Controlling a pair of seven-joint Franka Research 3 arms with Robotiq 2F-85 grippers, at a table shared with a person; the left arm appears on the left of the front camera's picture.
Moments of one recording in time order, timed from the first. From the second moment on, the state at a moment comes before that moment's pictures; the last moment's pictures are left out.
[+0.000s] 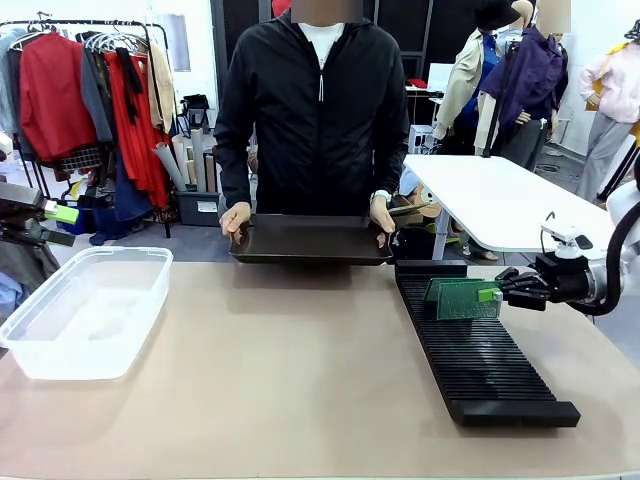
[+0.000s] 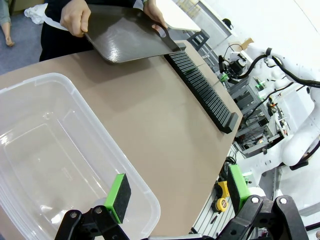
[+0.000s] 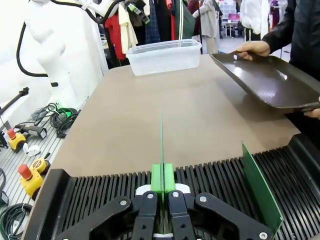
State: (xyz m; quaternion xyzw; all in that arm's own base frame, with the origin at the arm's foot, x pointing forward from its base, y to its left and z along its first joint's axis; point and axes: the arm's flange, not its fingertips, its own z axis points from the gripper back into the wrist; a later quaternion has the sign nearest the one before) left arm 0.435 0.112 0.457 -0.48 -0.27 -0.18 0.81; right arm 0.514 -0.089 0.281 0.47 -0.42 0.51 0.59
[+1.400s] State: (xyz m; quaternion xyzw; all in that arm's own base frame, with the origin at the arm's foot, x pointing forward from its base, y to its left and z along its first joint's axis) left arm 0.435 0.112 0.457 -0.48 -0.27 -0.18 0.81; right arm 0.507 -0.091 0.249 0.44 -0.44 0.53 0.58
